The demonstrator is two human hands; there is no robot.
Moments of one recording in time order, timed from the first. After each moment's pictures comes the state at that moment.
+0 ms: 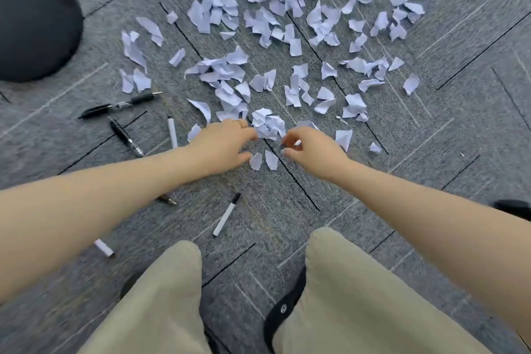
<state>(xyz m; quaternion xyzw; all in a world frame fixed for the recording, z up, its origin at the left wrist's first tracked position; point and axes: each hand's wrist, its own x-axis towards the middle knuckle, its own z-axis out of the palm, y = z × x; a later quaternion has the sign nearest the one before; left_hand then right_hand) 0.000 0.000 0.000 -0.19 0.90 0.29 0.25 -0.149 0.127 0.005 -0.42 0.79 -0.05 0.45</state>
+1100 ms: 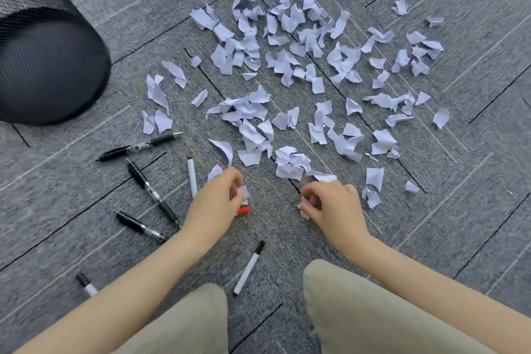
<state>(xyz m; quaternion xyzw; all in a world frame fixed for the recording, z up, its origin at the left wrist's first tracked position) 0.055 0.012 -0.037 -0.46 0.78 0.43 0.07 -0.112 0.155 -0.046 -0.47 0.85 -0.08 0.24</state>
